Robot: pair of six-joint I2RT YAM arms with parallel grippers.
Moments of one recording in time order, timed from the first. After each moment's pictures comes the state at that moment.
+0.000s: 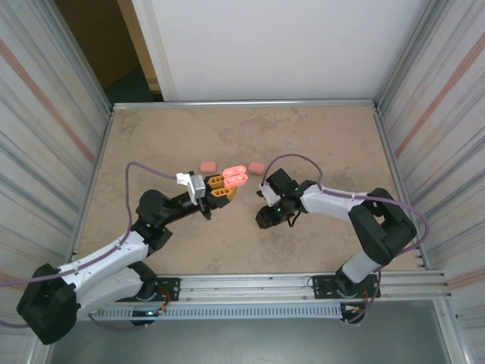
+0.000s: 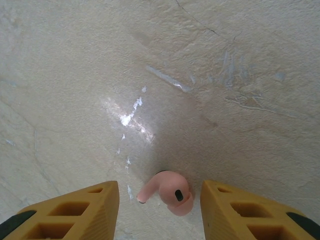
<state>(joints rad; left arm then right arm) -0.70 0.94 0.42 0.80 0.52 -0.10 0.69 1.59 0.82 -0.46 -0.31 0.21</state>
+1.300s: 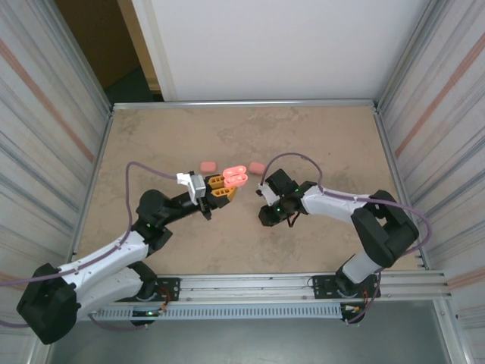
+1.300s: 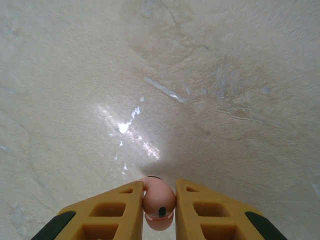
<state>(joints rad) -0.70 0.94 0.42 0.80 0.52 -0.10 0.70 1.55 0.82 -0.44 -0.25 0.20</state>
